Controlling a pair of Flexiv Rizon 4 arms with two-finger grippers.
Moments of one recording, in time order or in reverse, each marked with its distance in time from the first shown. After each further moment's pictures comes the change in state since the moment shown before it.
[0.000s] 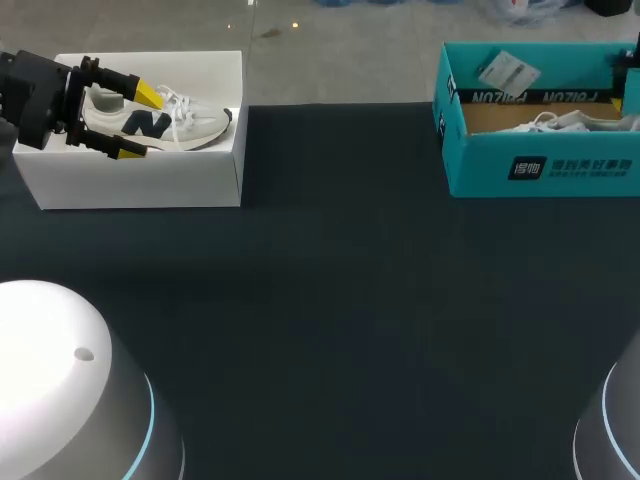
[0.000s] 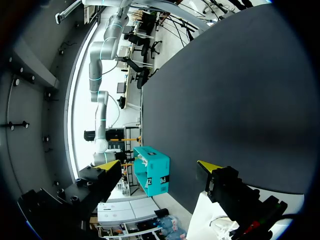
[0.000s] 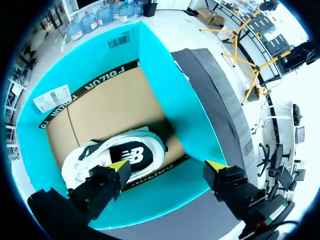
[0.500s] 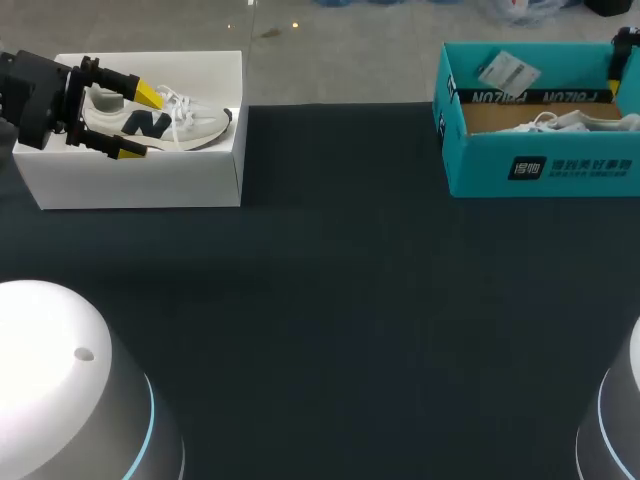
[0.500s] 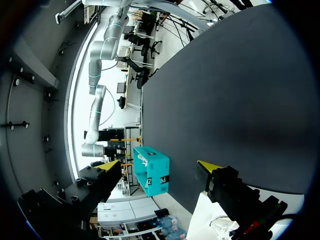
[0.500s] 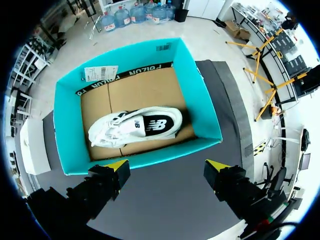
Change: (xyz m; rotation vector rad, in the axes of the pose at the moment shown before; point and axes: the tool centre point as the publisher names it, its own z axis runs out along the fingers) left arm 0.000 0.000 0.000 0.000 0.000 0.000; right arm 0.009 -0.063 -0.082 -0.031 0.132 -0.221
